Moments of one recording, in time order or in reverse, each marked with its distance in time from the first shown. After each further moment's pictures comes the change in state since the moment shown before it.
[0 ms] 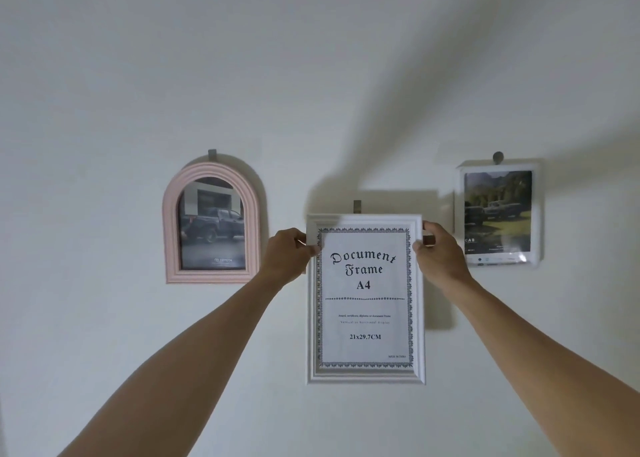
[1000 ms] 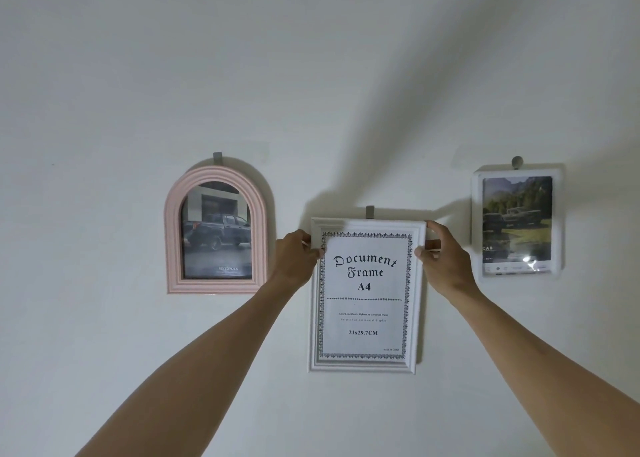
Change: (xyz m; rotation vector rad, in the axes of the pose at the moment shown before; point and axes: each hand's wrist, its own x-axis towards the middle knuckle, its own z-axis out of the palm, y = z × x) left_hand 0.020 -0.014 0.008 0.044 0.085 0.055; right_hand 0.021 0.021 0.025 -0.044 0.046 -0.091
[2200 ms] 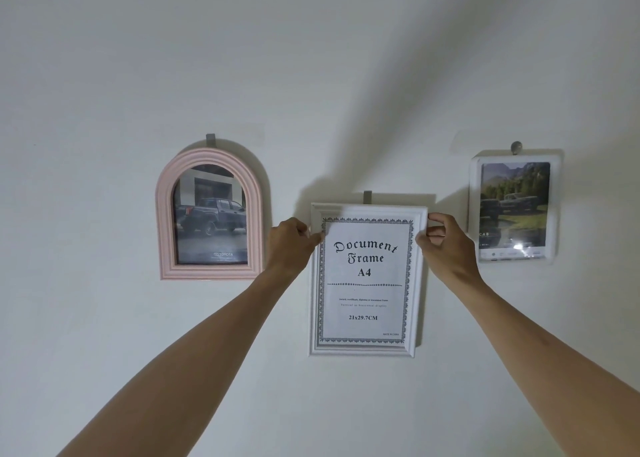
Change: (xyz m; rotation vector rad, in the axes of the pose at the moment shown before) left_hand -0.007 -0.001 0.002 0.008 0.104 0.023; right_hand -0.008 0.004 -0.006 0.069 0.076 -0.013
